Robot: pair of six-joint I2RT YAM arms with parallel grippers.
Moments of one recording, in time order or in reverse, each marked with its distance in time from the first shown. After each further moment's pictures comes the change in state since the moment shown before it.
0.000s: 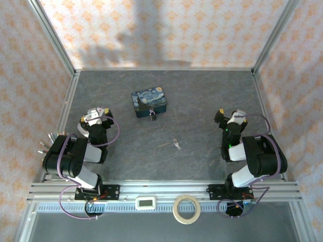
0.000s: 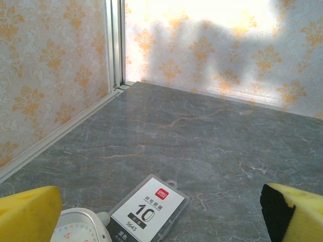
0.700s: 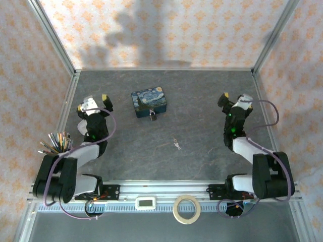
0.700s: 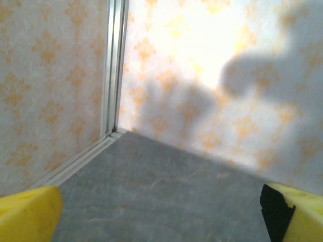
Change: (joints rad) left arm -0.060 -0.312 0.238 -0.421 -0.093 -0.064; right arm 0.027 -0.276 0.302 -0.525 0.057 0.085
